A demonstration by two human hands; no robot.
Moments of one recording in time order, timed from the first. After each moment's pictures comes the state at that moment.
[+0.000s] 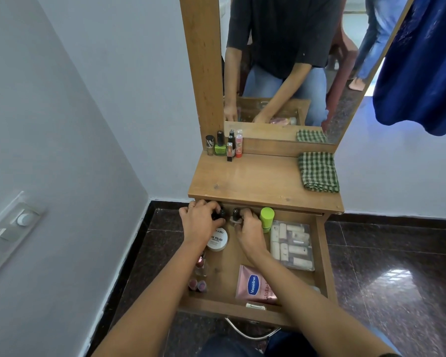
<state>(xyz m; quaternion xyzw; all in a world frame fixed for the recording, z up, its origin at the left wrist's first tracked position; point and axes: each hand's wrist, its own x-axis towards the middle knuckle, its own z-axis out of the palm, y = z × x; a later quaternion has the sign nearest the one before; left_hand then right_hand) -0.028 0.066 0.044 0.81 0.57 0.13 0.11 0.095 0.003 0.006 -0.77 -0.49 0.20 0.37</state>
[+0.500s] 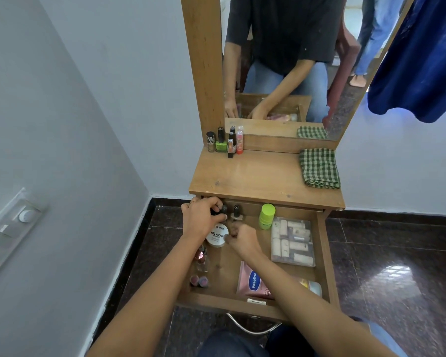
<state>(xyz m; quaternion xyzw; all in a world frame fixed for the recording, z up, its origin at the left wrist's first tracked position) -0.033 0.069 0.048 0.80 0.53 0.19 0.20 0.075 -0.011 0.007 -0.75 -0.45 0.36 0.33</state>
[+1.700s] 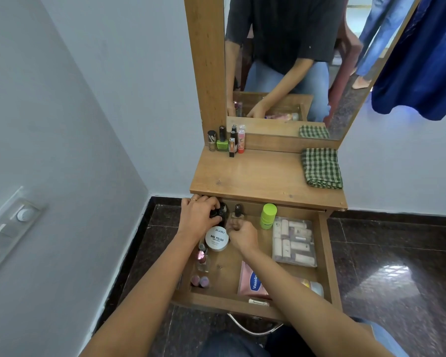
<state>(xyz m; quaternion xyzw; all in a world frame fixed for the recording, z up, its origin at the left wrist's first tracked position) -0.044 0.081 0.042 0.87 0.48 0.11 0.07 0.070 0.002 0.005 -0.77 -0.33 0.38 0.39</state>
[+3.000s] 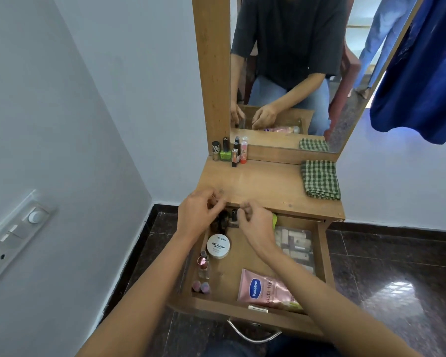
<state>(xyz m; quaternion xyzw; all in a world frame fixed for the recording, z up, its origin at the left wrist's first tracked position) -0.044 0.071 0.088 0.81 0.47 0.32 0.16 0.097 -0.005 0.066 -0.73 -0.47 0.21 0.46</state>
